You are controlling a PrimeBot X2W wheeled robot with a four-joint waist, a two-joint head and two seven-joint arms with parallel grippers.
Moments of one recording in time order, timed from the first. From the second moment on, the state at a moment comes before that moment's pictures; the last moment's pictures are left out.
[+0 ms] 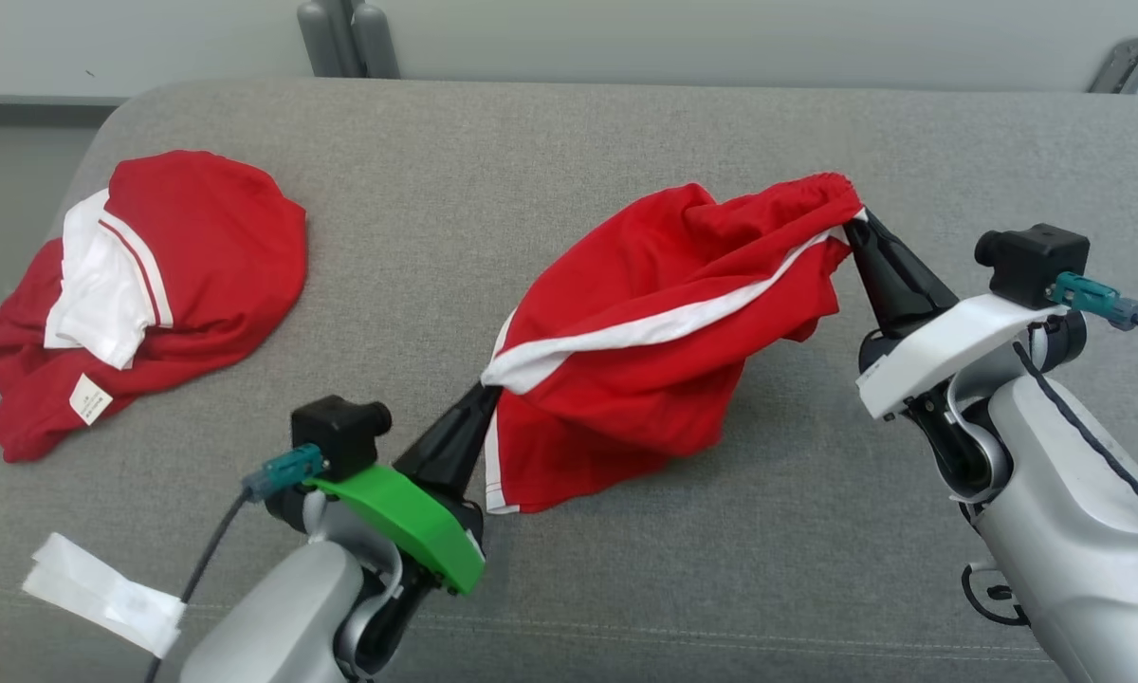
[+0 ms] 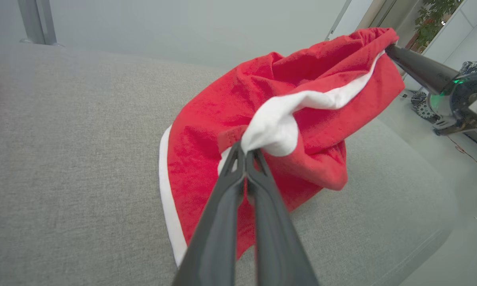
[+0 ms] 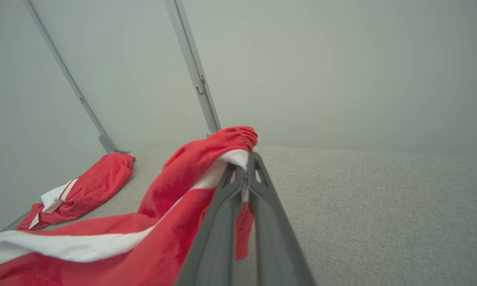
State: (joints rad) left arm -0.39 0.19 -0.76 0.34 -0.83 -0.12 -0.25; right arm -0.45 -0.24 0.40 0.45 0.55 0.12 -0.19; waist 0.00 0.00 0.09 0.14
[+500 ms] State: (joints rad) left arm -0.41 0.33 -0.65 0.02 -0.75 -0.10 -0.25; right arm -0.45 -0.19 0.40 0.19 0.80 0.12 -0.13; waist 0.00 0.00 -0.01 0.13
